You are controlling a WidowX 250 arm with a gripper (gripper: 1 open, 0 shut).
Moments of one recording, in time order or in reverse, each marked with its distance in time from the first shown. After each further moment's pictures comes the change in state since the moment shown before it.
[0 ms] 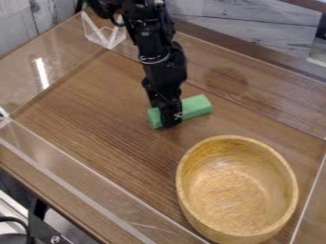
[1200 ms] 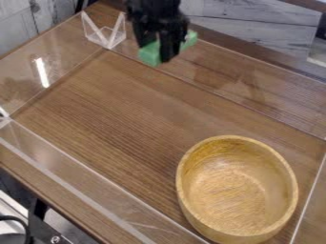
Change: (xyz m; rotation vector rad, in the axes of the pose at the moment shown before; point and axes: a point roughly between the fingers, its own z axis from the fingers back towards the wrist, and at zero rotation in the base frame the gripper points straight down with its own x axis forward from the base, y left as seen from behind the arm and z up) arm 0.039 0.025 0.082 0.088 0.022 0.345
